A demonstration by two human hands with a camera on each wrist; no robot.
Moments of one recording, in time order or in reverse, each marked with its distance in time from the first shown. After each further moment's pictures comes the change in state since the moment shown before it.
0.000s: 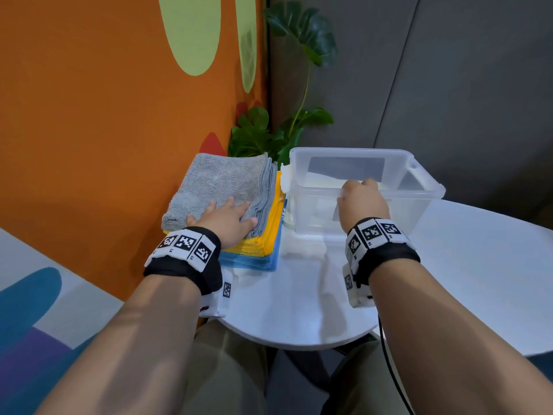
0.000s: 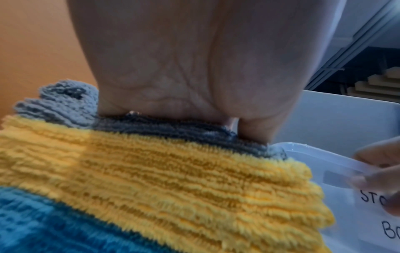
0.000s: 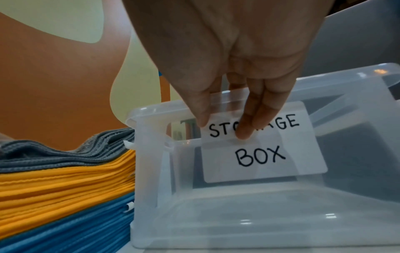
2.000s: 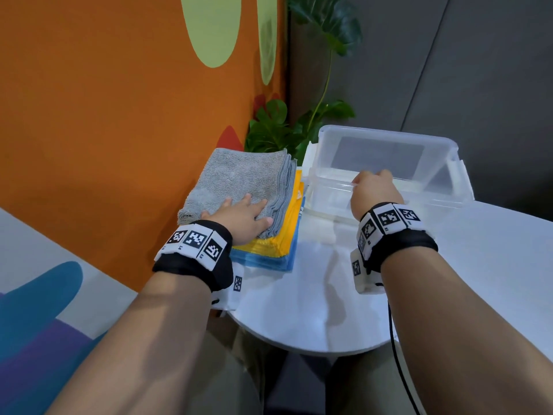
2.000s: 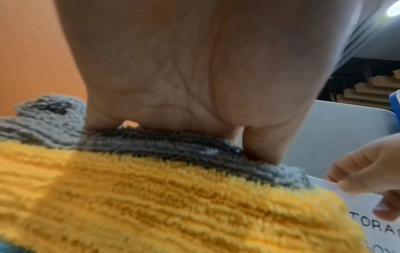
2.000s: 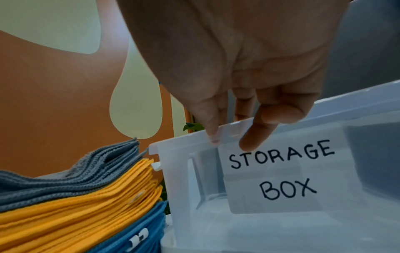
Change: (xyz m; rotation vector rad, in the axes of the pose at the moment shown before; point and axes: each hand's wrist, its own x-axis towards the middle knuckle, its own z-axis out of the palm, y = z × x) left_hand 0.006 -0.007 -0.007 0.009 -0.093 0.043; right_hand 0.022 -0.021 -0.001 -0.005 -0.118 0.074
